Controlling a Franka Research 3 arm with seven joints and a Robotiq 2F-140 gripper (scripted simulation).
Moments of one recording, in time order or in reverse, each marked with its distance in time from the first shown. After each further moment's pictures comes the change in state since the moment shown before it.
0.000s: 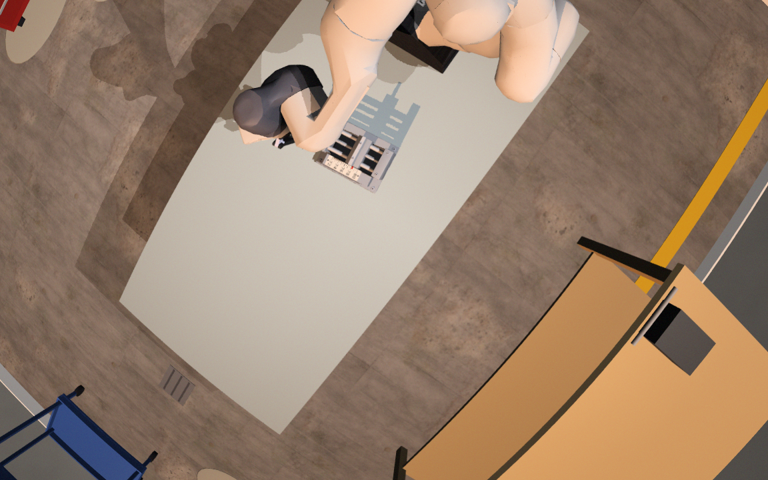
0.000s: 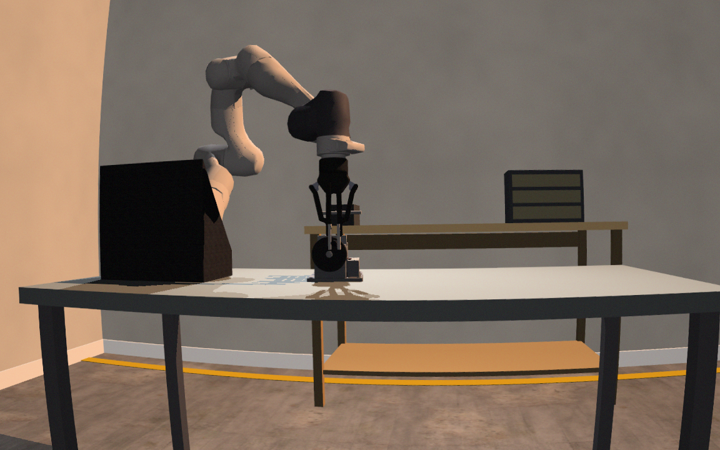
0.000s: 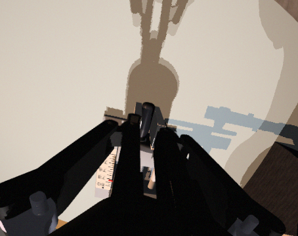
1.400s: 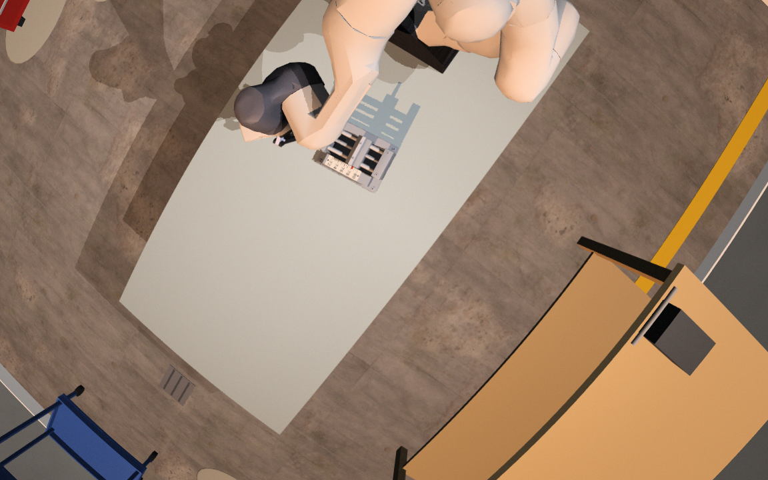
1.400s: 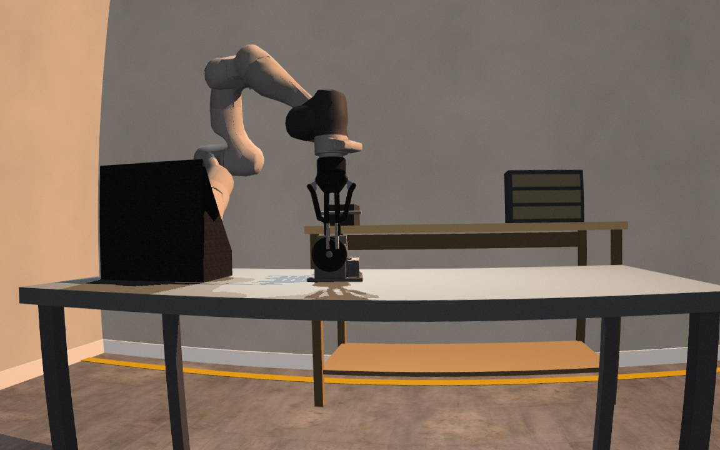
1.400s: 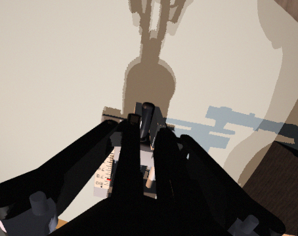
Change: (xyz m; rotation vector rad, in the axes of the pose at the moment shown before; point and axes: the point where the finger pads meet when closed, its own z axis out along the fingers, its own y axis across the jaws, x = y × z) arm 0.000 0.005 -0.002 0.004 0.001 0.006
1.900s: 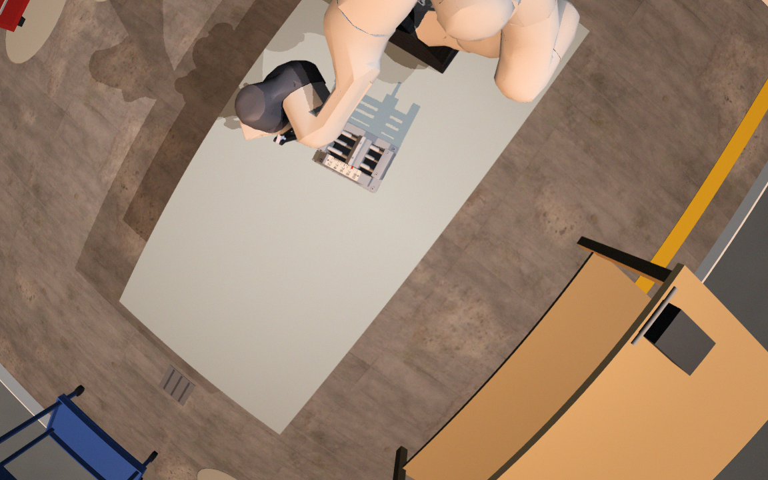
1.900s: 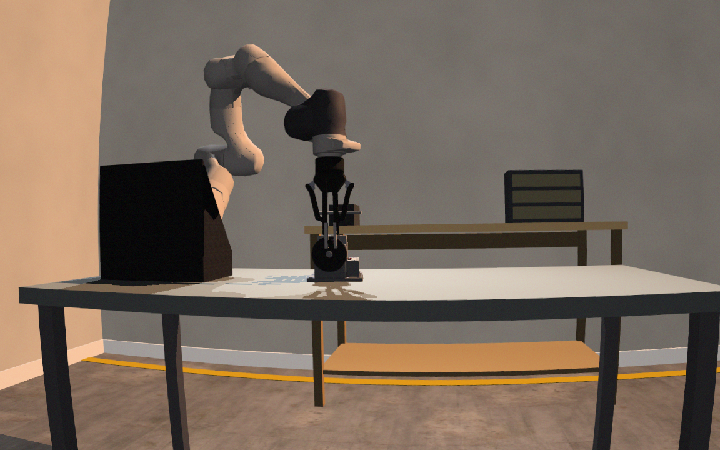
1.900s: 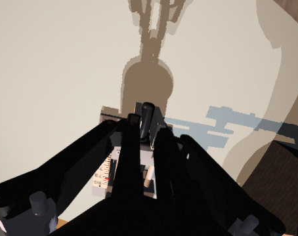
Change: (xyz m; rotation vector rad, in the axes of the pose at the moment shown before) arm 0.000 0.004 -0.001 0.001 0.000 0.001
